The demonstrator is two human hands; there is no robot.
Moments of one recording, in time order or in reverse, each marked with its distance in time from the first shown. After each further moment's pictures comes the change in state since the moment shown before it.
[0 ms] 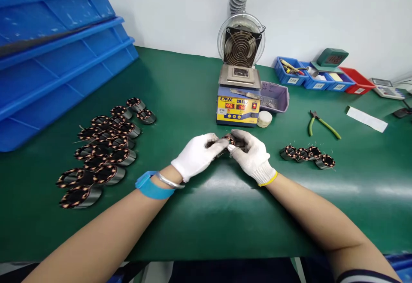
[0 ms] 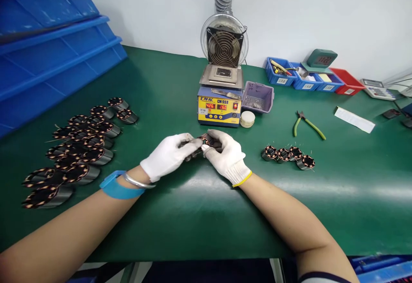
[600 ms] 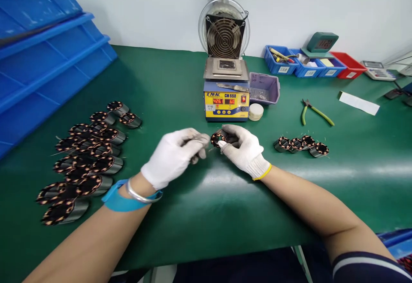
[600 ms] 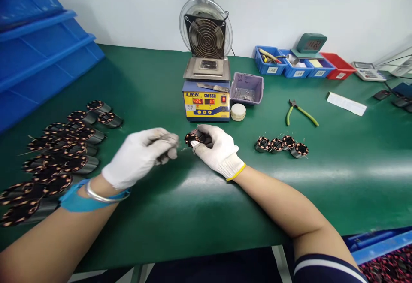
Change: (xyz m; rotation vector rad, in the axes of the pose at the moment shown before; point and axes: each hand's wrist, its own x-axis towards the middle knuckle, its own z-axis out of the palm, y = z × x) left_hand -0.013 0.014 -0.008 -0.061 0.090 -0.045; right_hand 0.001 -0.011 -0.001 -0.139 0.054 0.016
